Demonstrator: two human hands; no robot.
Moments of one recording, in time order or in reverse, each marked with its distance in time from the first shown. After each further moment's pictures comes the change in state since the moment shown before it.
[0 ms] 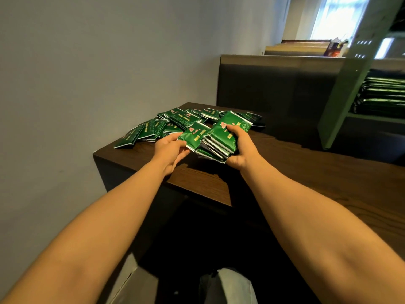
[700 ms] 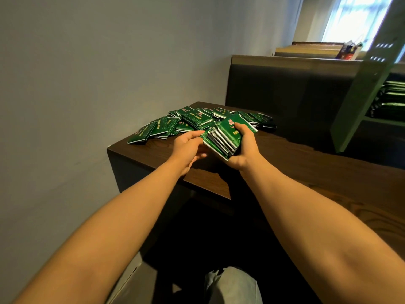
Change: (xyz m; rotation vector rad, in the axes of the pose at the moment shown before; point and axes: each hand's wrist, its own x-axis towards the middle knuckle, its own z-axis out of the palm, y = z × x) left_hand -0.017 -0.001 0.004 0.153 -0.102 0.092; right_hand 0.000 0.019 0.021 0.072 -0.036 0.037
